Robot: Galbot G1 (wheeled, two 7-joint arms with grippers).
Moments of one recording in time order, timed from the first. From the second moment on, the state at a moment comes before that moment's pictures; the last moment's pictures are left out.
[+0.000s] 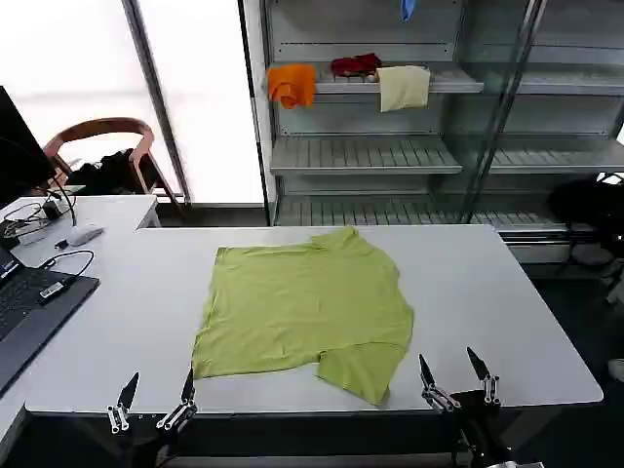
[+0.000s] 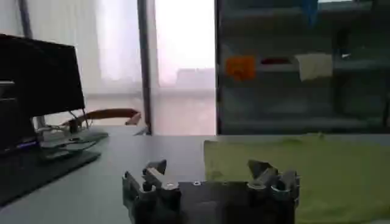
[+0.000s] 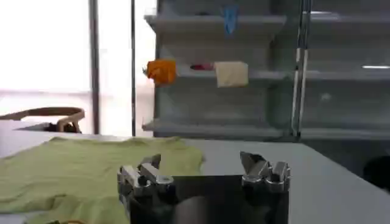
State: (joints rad) left arm 1.92 -1.18 -0.52 -2.36 -0.26 0.07 -0.35; right arm -1.71 0.84 0.35 2.31 0.49 -0.11 0.42
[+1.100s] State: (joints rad) left arm 1.63 -1.13 -0.57 -2.27 -0.56 0.54 -0.25; right arm -1.48 0.90 0.17 2.32 0.61 -0.55 0.45
